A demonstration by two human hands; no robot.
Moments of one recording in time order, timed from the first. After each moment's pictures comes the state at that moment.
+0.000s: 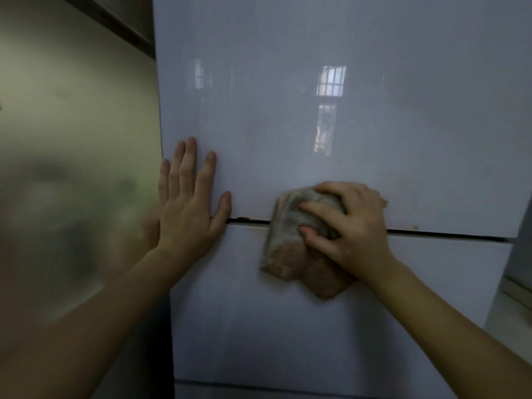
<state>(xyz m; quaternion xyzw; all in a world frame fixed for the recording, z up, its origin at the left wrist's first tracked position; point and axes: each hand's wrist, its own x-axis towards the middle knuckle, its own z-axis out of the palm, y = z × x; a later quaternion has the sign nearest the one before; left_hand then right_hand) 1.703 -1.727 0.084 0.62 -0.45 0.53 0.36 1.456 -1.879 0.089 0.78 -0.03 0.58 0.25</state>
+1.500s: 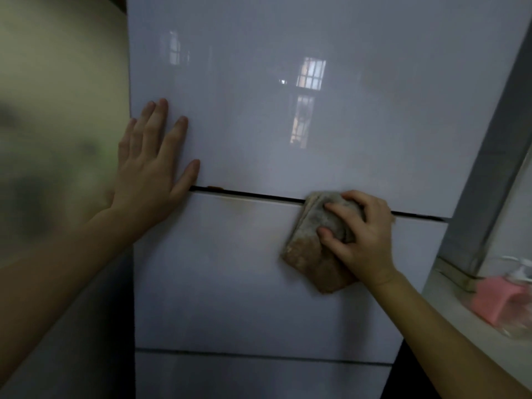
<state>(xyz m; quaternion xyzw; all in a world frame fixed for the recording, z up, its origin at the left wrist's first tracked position) 1.709 -1.717 0.083 0.61 -0.47 0.53 0.36 1.382 -1.910 0.040 0.77 -0.12 0.58 0.23</state>
